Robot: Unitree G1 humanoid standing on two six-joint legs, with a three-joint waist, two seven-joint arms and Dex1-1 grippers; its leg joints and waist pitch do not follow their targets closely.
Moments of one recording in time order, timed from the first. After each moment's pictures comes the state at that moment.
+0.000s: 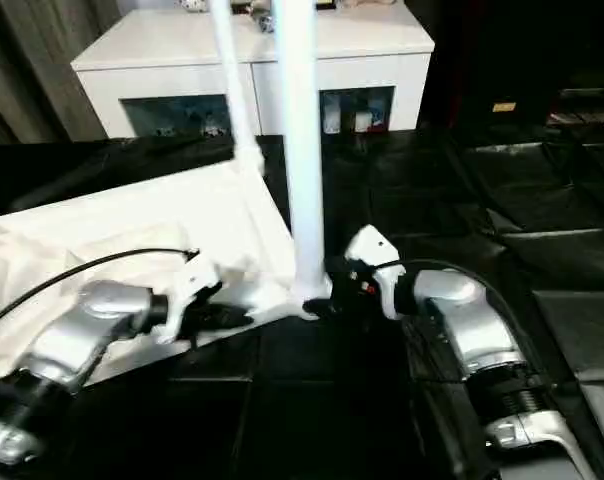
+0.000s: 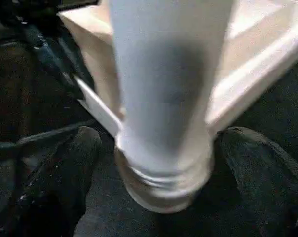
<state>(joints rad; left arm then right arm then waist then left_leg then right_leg) -0.44 0.42 -0.31 0.32 -0.10 0.34 -1.09 -0.46 -0.45 0.19 0.39 0.15 0.20 1.10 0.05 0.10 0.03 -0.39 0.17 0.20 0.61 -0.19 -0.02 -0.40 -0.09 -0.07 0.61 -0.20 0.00</state>
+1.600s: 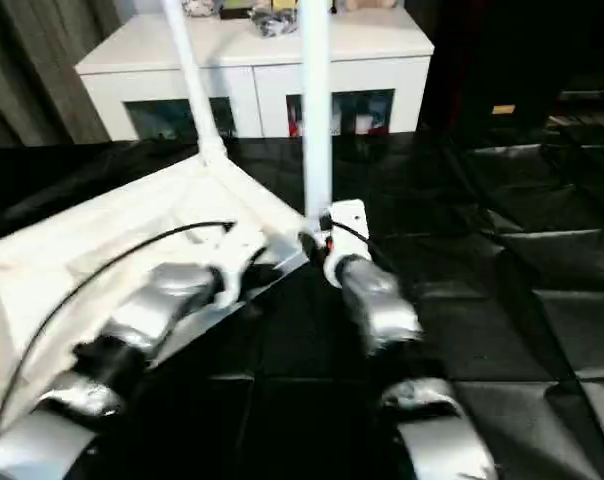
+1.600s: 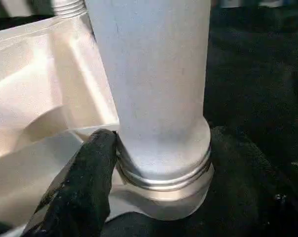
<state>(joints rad) -0.65 0.11 -0.27 0.64 0.04 0.31 -0.60 -0.64 -0.02 -0.03 0.75 0.07 0.15 0.12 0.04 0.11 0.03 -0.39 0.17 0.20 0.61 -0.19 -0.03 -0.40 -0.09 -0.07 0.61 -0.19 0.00</state>
